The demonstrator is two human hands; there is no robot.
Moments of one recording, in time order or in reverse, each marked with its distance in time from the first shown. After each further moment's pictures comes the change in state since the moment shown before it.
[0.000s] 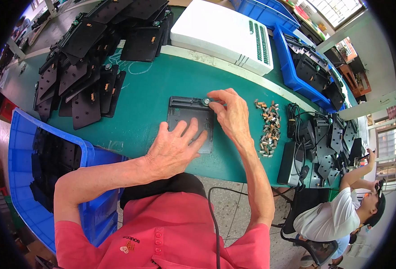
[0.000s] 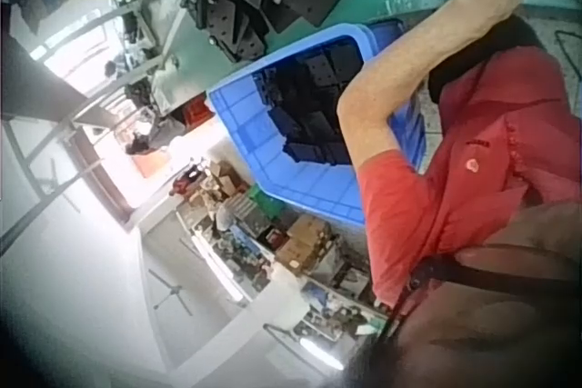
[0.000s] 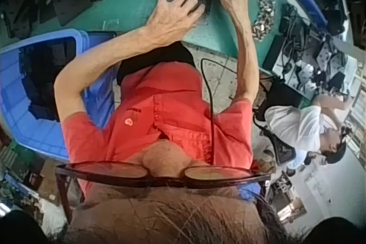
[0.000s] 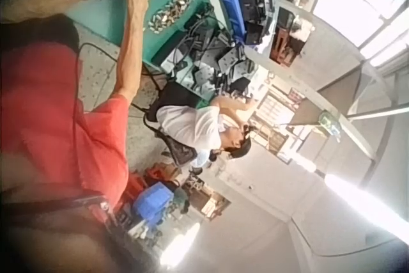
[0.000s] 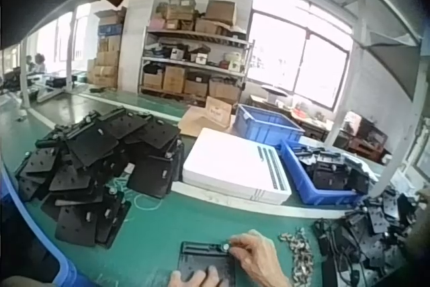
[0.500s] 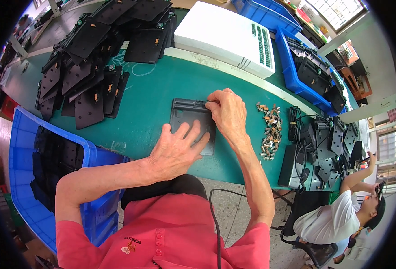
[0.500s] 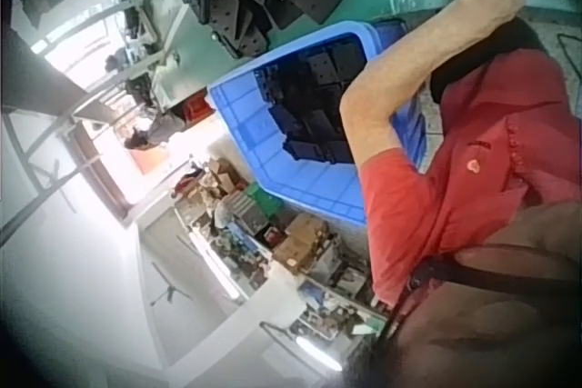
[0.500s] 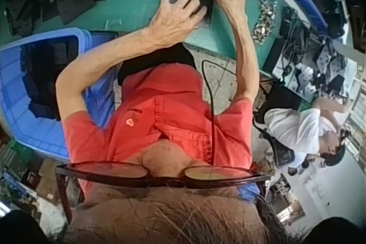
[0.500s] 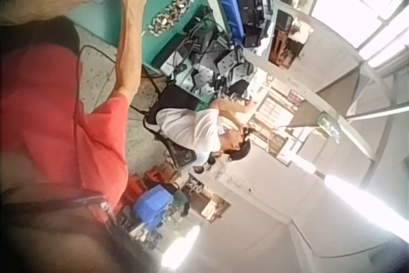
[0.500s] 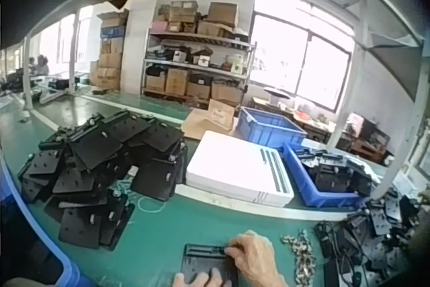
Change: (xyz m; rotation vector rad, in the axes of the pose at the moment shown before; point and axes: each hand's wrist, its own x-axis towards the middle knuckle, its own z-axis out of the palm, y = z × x) left_hand 0.000 0.001 -0.001 -0.007 0.003 -0.001; right_hand 0.009 -0.010 0.008 -0.154 -0.029 -0.015
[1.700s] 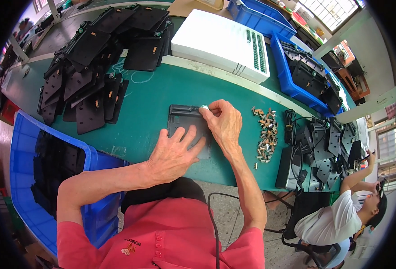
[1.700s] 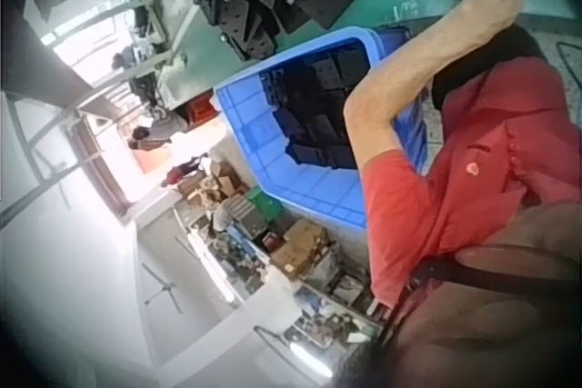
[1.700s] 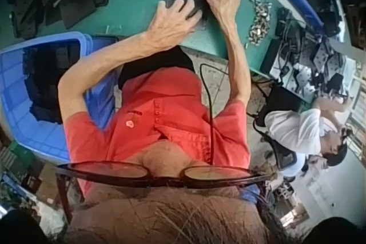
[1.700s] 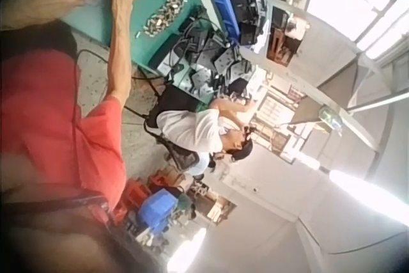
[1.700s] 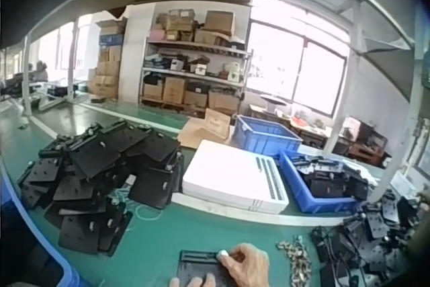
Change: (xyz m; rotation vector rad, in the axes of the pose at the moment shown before) left_hand -0.001 0.001 0.001 -0.018 0.023 -0.010; right_hand -0.012 0.006 0.013 0.181 0.127 0.214
